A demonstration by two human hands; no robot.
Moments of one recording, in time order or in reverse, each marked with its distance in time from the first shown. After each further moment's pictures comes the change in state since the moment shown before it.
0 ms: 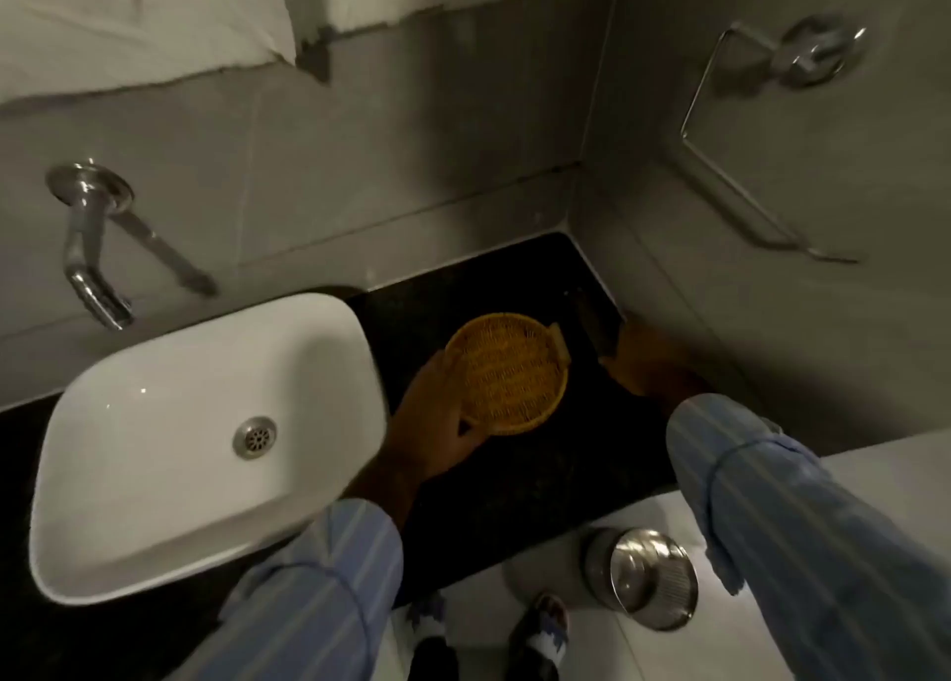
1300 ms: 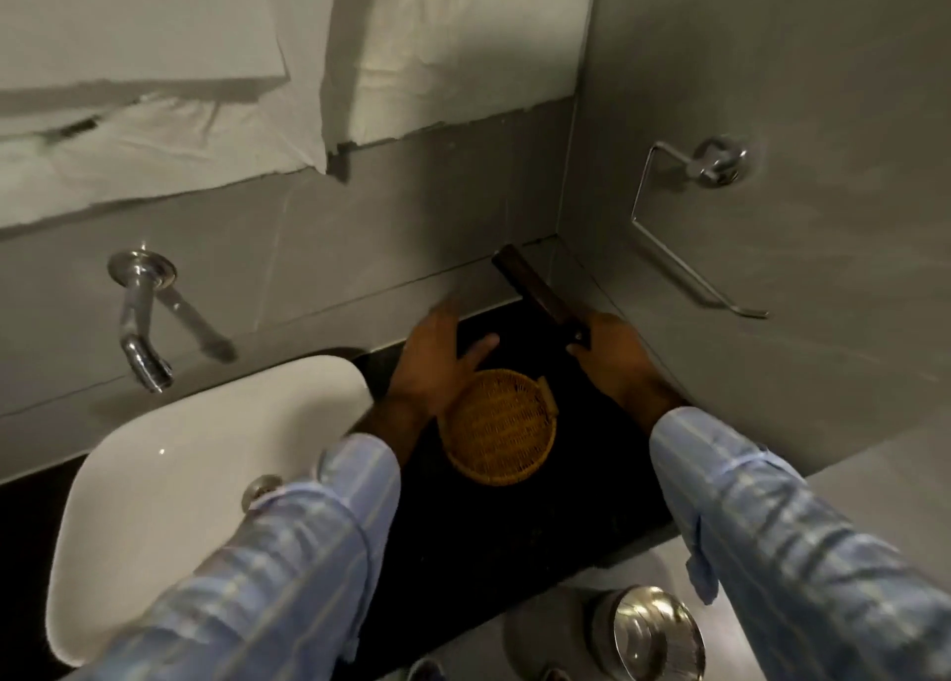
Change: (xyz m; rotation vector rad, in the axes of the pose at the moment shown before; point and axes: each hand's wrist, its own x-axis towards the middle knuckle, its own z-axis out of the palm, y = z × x) left_hand 0.064 0.075 -0.129 -0.181 0.223 -0.047; right_hand -0.038 -0.040 -0.105 0.477 0.308 -0.084
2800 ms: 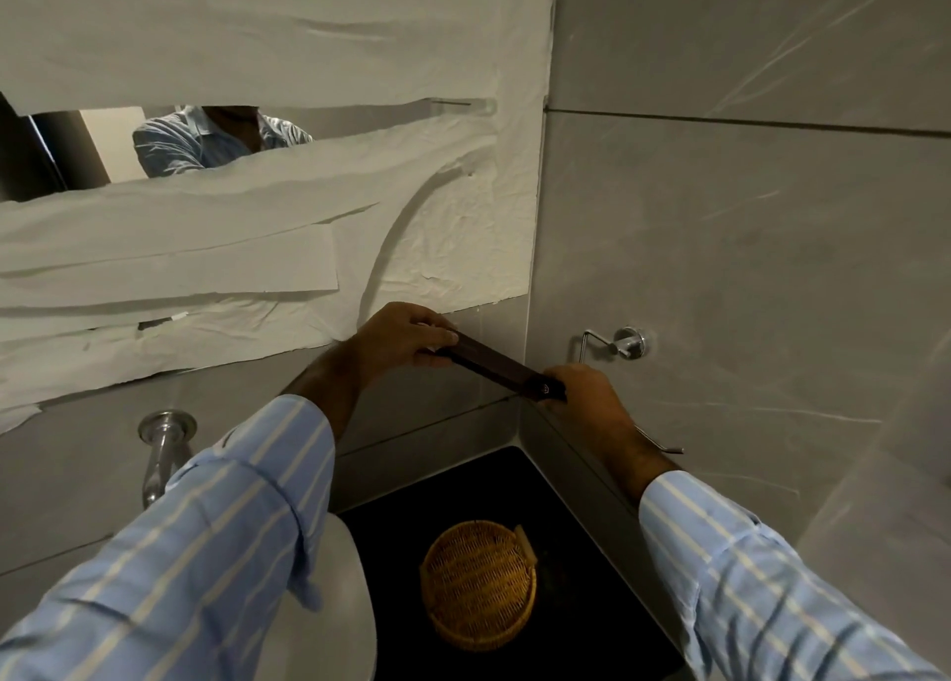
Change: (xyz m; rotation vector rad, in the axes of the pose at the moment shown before) left_hand 0.066 0.095 -0.194 -0.628 -0.217 0.055; right_hand -0.032 -0.097 -0.131 -0.015 0.285 -0.254
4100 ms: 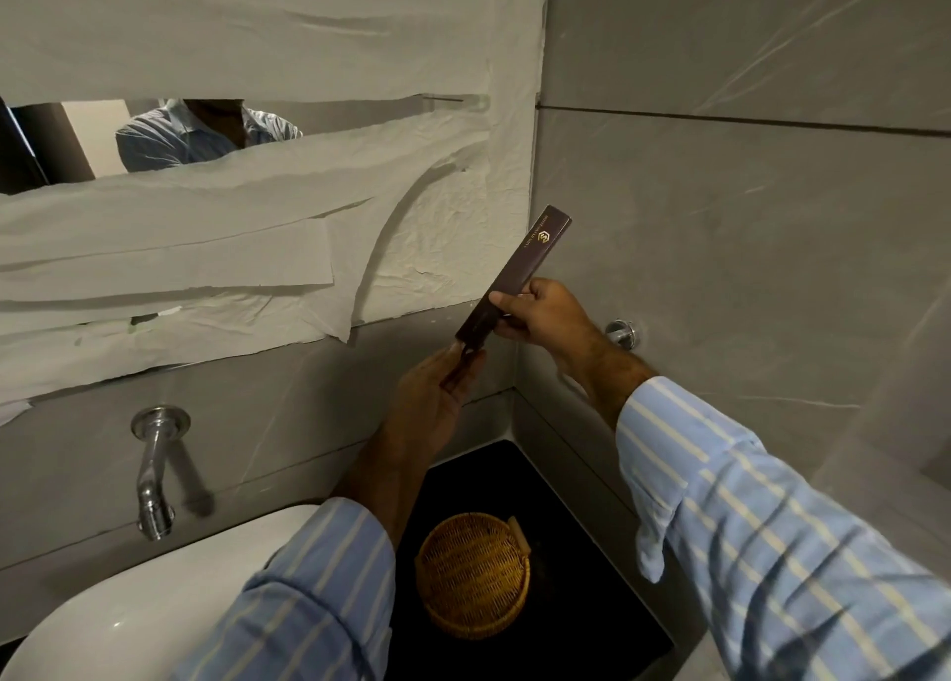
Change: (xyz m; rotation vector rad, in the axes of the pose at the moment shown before) left_hand -0.027 -0.045 0.086 -1.163 0.165 0.010; right_hand 0.037 -0.088 -0.051 1.027 -0.054 0.180
